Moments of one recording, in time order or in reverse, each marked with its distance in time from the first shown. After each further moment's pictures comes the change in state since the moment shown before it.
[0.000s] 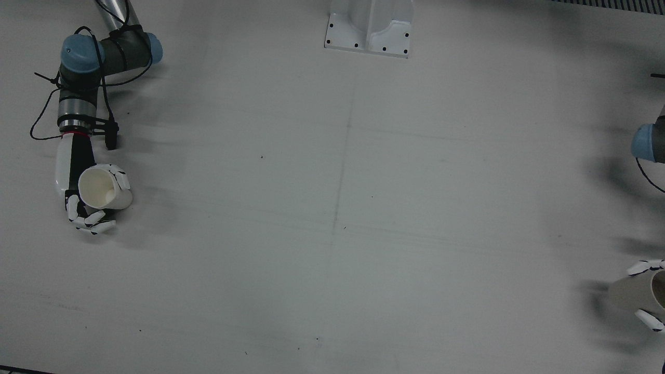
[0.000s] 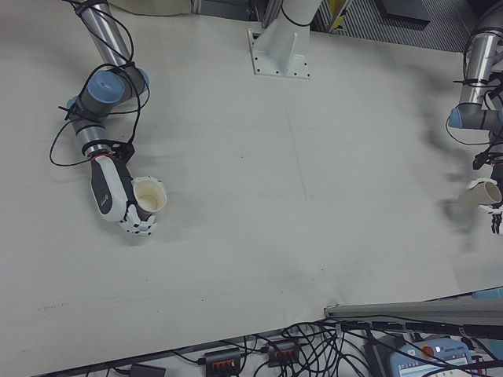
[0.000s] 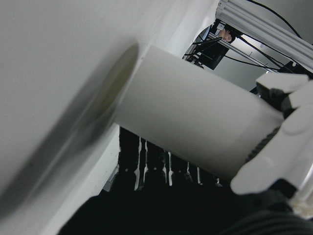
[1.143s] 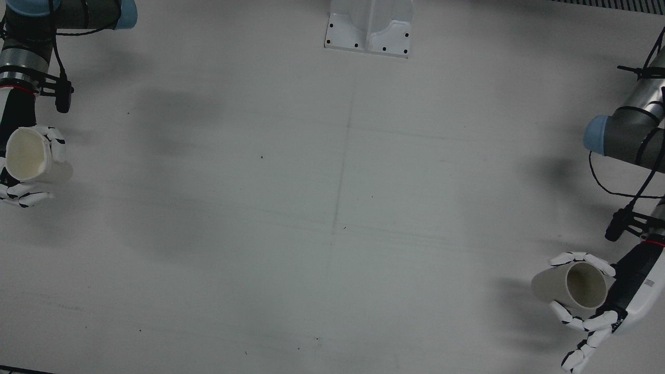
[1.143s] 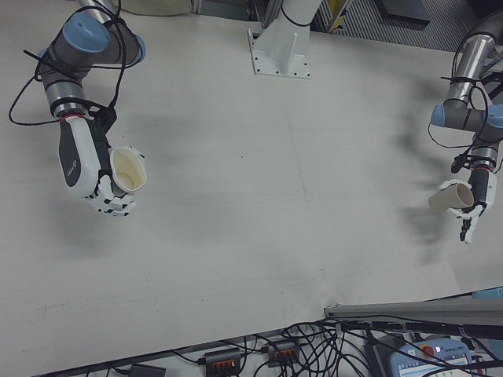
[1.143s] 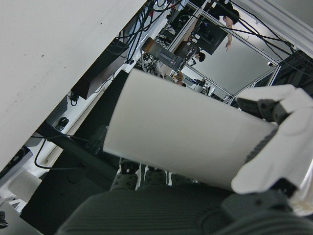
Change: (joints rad) left arm 0.114 -0.146 -0.164 0.230 0.005 -0.001; right arm 0.199 -0.165 0.421 -0.297 -0.142 0.008
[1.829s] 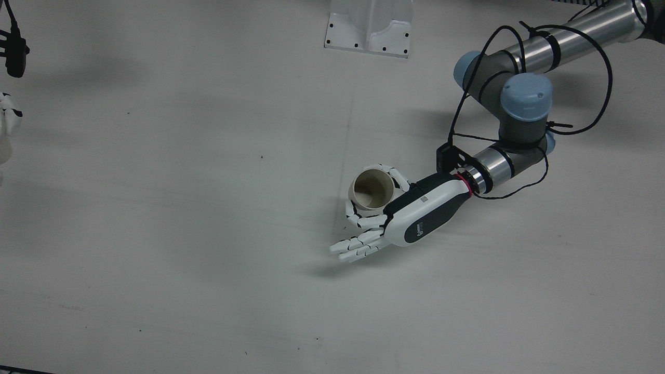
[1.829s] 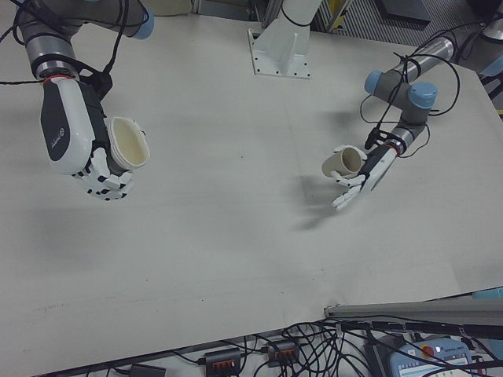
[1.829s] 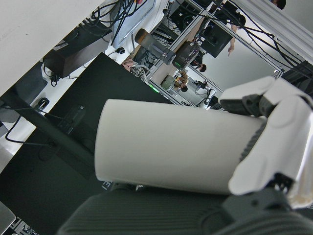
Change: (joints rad) left arm 0.346 -0.320 -0.118 0.299 -0.059 0.087; right arm 0.166 0.018 0.228 -0.283 -0.178 -0.020
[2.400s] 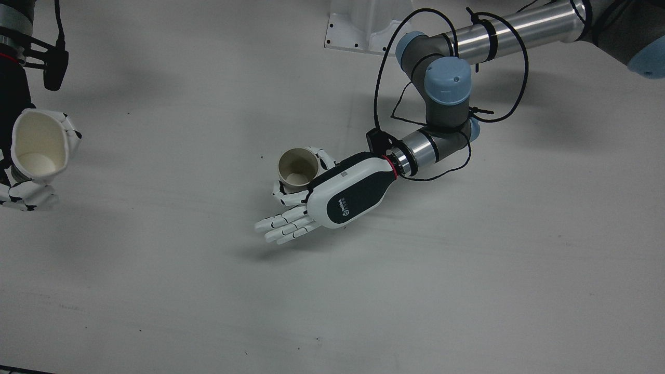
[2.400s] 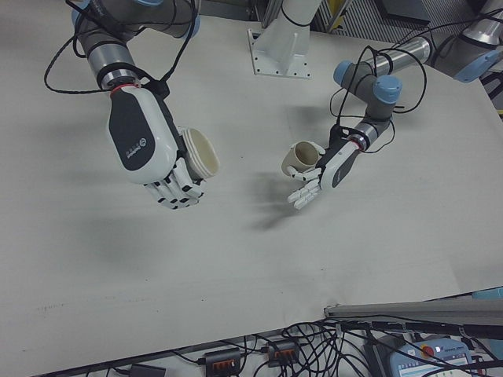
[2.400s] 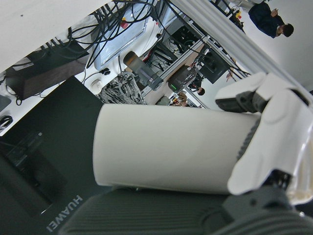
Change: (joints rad) left arm 0.081 -0.230 0.161 0.010 -0.085 0.201; right arm -0.072 0.212 0.048 -0.245 -0.001 -0.132
